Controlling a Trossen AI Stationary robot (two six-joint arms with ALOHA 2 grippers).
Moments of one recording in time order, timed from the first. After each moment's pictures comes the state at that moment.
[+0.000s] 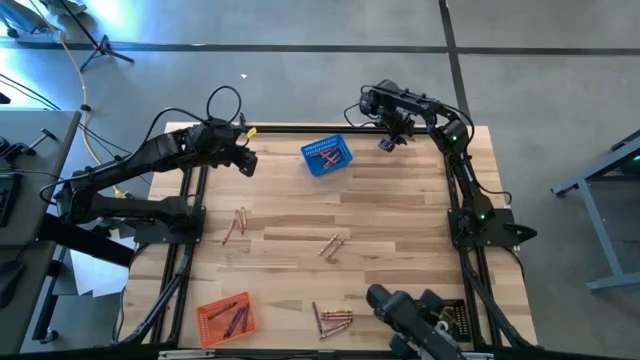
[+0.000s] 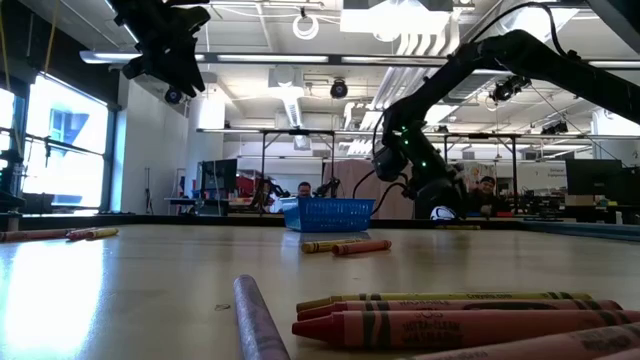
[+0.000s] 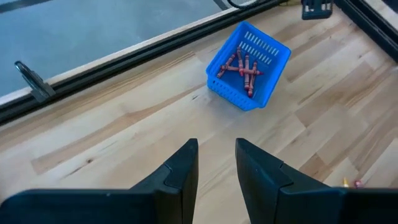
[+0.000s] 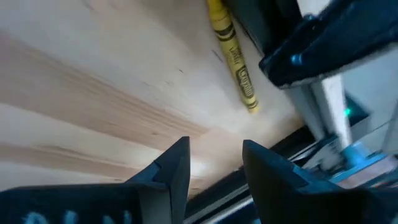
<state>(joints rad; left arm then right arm) 0.45 0.96 0.99 -0.81 -0.21 -0.49 -0.87 2.37 1.91 -1.57 0.38 -0.02</state>
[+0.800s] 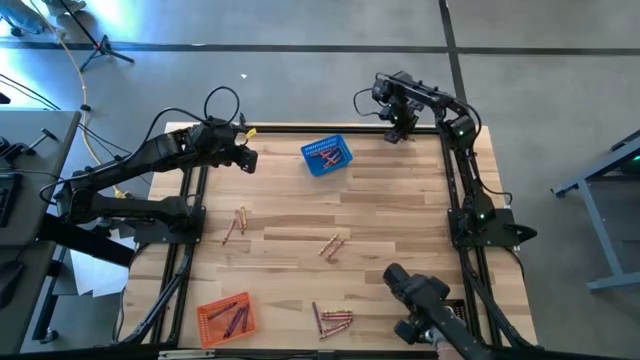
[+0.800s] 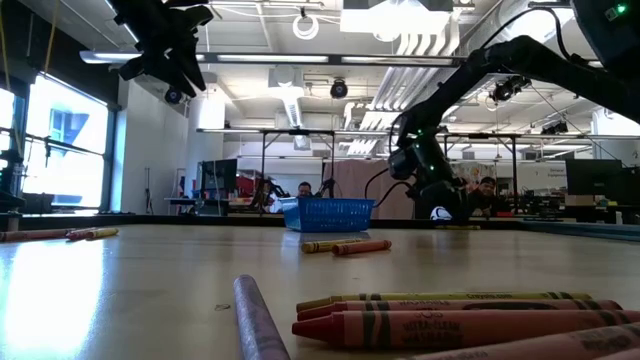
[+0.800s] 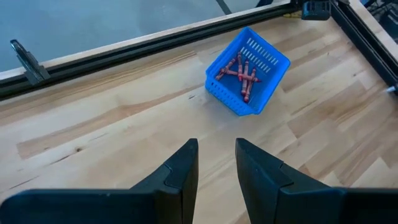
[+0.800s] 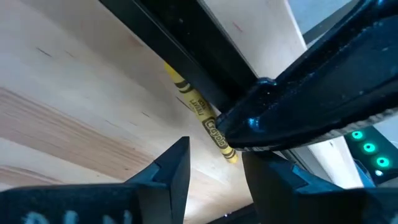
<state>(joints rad) 0.45 0.96 0.99 -0.81 -0.21 -0.60 -1.01 2.37 1.92 -1.42 0.25 -0.26</state>
